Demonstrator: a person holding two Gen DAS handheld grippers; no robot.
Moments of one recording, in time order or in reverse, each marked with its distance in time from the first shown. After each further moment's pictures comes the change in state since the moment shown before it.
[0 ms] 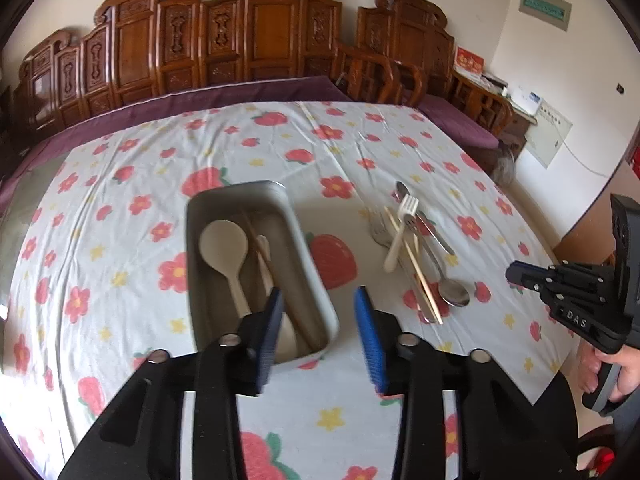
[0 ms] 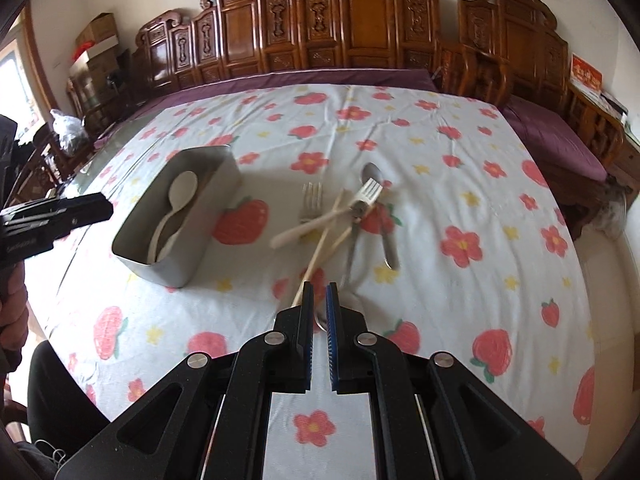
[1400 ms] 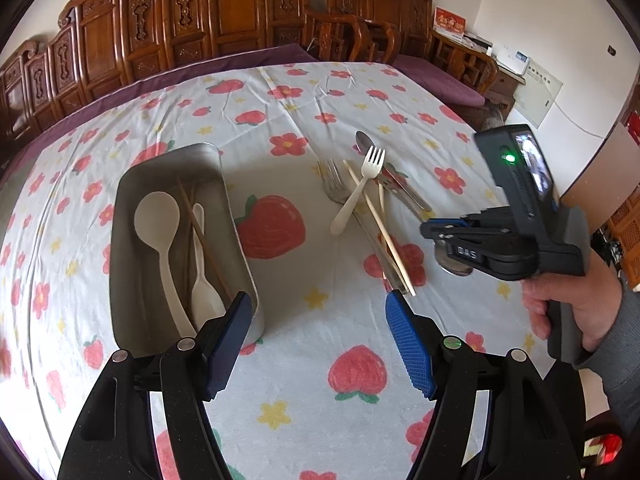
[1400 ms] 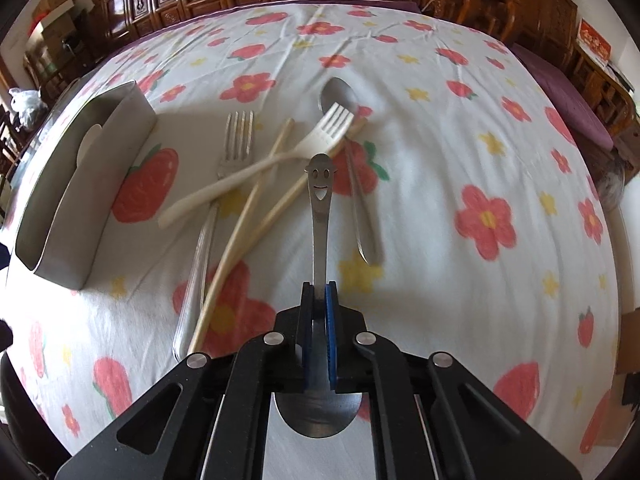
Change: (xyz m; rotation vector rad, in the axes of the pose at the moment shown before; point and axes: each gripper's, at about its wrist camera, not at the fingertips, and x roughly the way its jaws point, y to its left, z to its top) left arm 0.044 -0.052 -0.018 0.071 0.106 -0.018; right arm 0.116 -0.033 0.011 0.026 0.235 -0.086
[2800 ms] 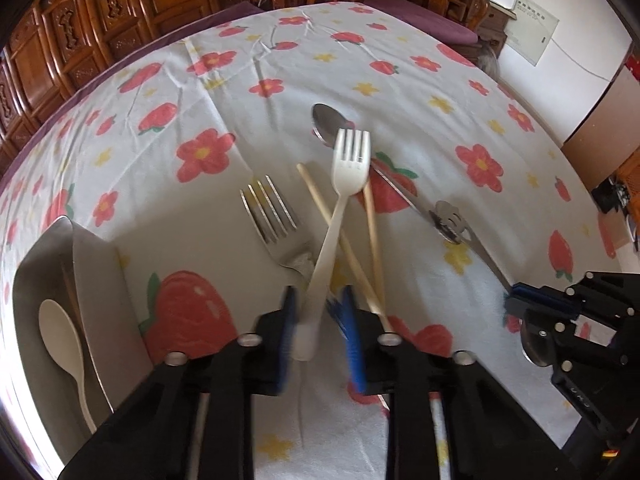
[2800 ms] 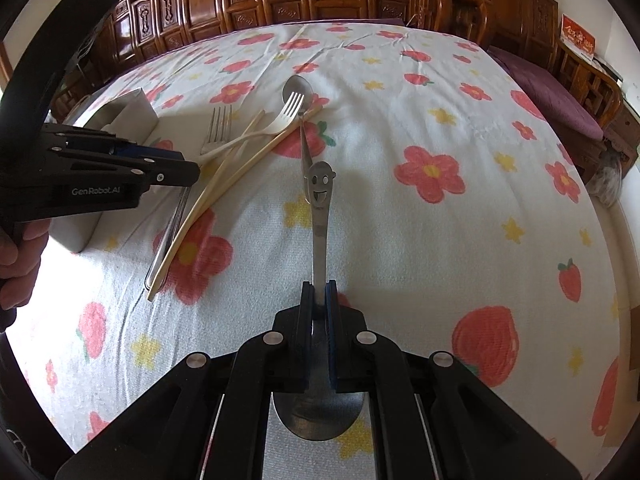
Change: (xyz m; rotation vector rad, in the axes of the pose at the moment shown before) left arm 0.133 -0.041 0.076 0.155 0.186 -0.013; right arm -0.019 -0.036 -0.050 0.016 -0.103 0.026
